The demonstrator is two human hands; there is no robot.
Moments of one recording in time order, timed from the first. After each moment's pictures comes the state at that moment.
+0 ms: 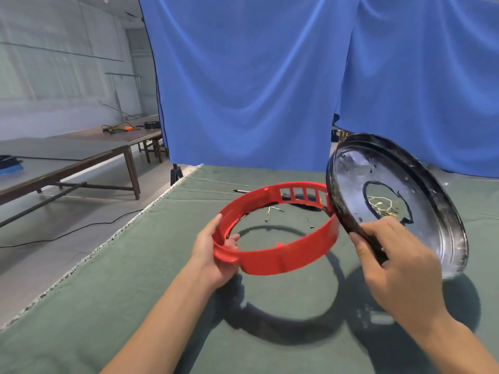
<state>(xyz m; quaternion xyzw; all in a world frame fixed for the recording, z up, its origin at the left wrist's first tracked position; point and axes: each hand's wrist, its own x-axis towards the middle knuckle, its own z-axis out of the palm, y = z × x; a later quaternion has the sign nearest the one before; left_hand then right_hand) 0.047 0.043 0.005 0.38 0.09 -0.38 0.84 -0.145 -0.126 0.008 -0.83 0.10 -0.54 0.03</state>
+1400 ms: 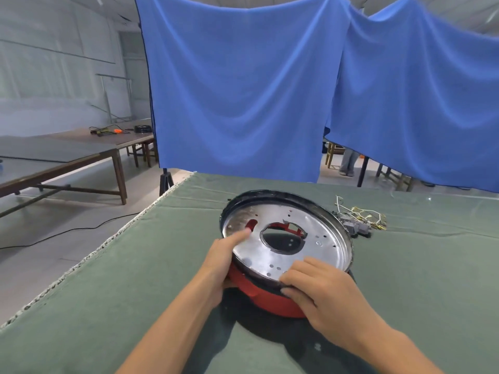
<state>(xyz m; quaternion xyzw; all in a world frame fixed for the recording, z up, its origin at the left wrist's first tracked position) 0.035 0.038 0.000 0.63 -0.07 -0.33 0.70 -0.117 -0.088 0.000 -0.94 -0.08 -0.32 0.01</state>
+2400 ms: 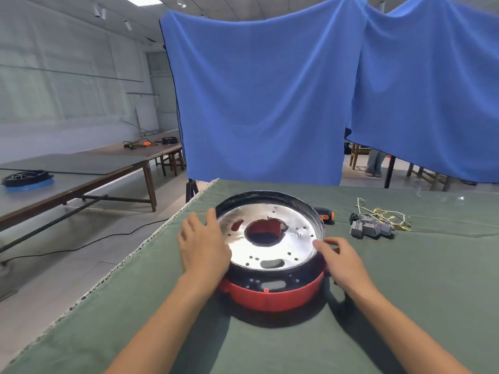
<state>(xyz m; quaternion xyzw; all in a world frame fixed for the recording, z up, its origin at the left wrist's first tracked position) 0.053 0.078 0.021 0.95 -0.16 0.16 0.19 -0.062 -0.127 -0.021 -0.77 0.33 -0.24 0.49</state>
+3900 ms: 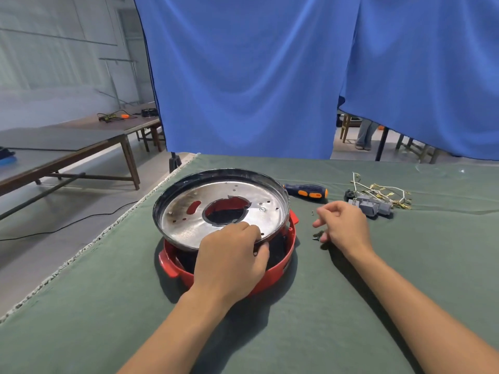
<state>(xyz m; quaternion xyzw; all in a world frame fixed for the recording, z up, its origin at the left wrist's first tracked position) 0.022 0.037 -0.004 0.85 -0.42 0.25 0.23 -0.022 -0.186 -0.027 -0.77 0.32 -0.32 0.45</state>
